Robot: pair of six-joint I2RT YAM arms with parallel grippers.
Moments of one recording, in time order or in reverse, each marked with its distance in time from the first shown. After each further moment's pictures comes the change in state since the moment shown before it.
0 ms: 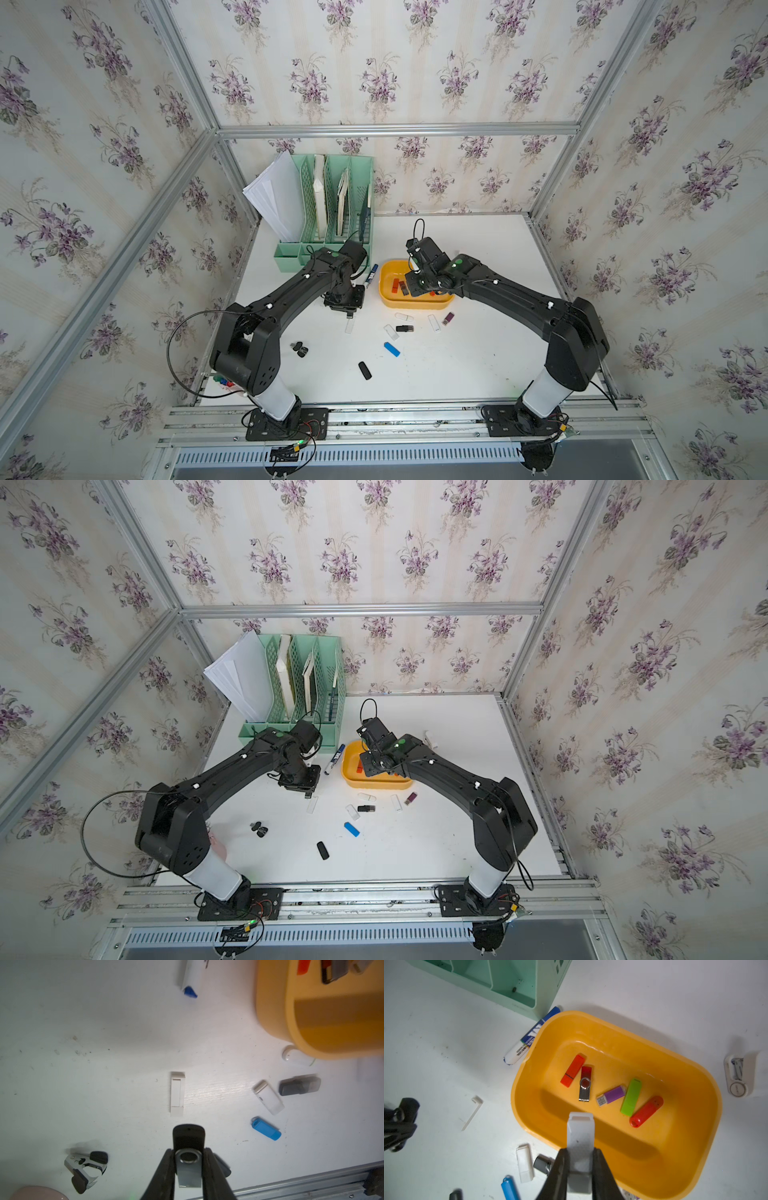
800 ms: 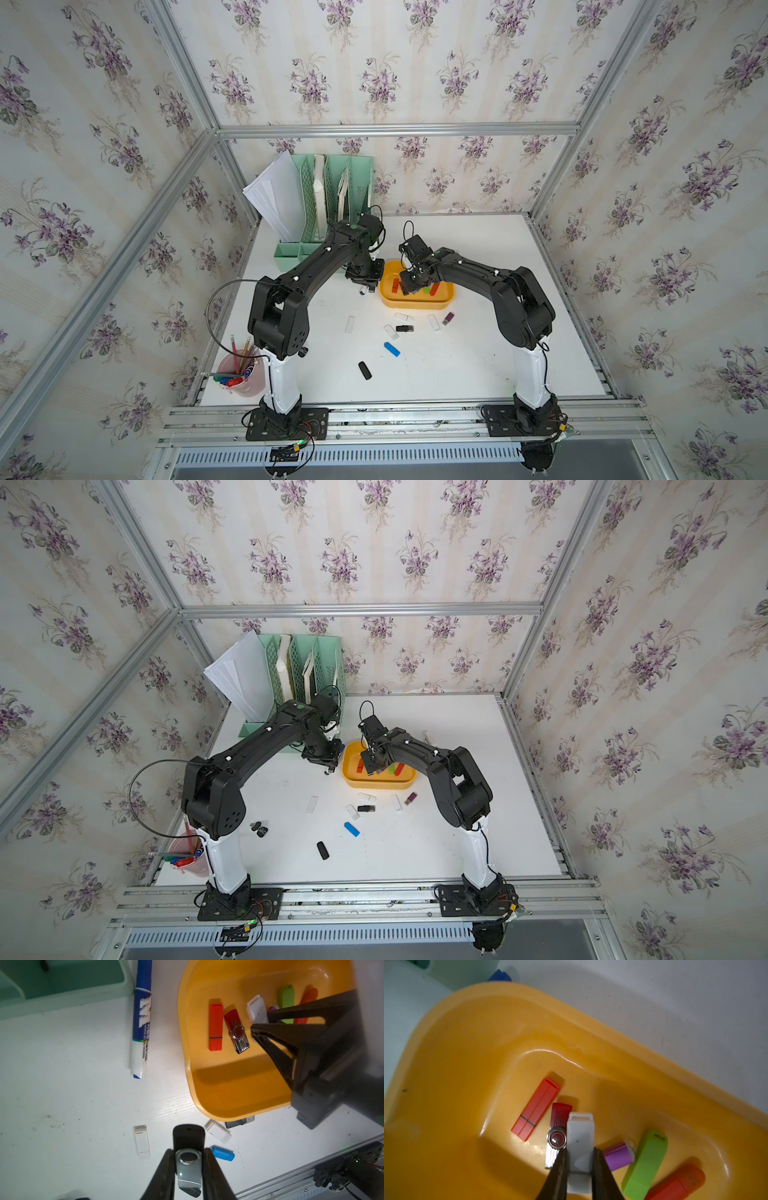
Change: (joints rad) left arm -0.019 0.271 0.408 -0.073 0.093 0.043; right arm -0.101 0.354 0.131 0.075 -0.080 -0.113
